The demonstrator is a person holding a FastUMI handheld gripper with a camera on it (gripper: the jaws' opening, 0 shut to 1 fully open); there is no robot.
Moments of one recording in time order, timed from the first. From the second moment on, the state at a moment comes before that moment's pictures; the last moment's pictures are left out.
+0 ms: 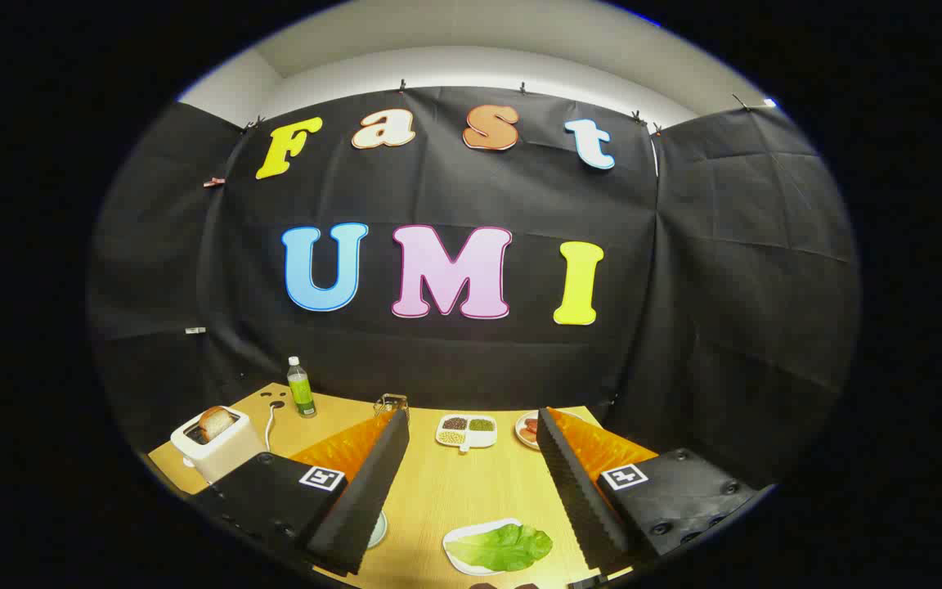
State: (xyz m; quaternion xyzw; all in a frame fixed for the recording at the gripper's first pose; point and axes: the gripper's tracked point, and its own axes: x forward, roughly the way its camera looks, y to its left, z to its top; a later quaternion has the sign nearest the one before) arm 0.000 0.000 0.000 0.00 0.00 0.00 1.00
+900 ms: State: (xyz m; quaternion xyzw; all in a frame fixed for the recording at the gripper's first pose) arm 0.022 -0.005 -0.015 0.00 0.02 0.01 1.00
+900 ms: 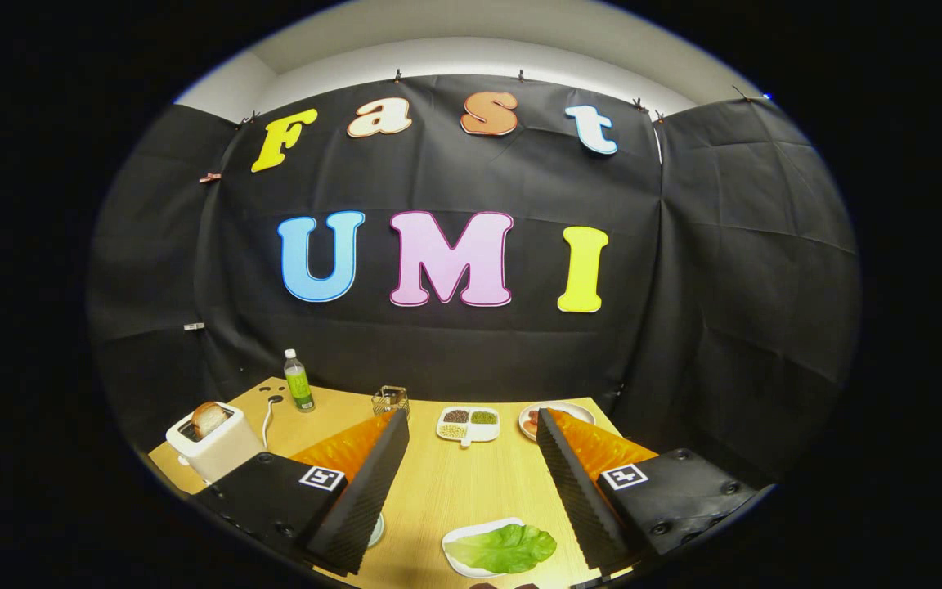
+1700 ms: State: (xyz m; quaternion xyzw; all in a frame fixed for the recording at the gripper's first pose) arm 0.036 -0.042 -0.092 0.01 0.11 0.02 0.99
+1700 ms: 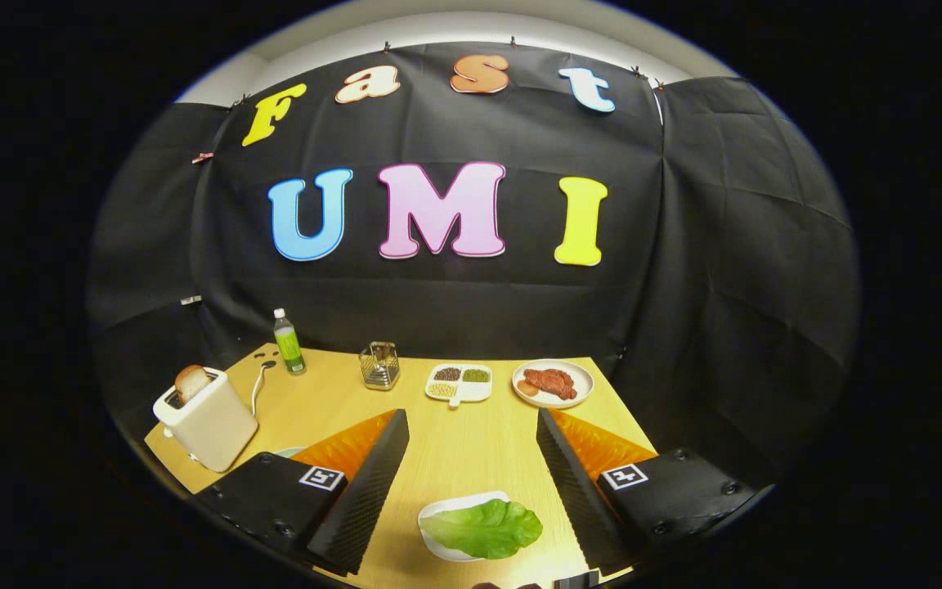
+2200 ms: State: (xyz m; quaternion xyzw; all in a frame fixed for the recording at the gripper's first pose) arm 0.035 -0.058 -0.214 -0.02 0.25 0.10 0.96
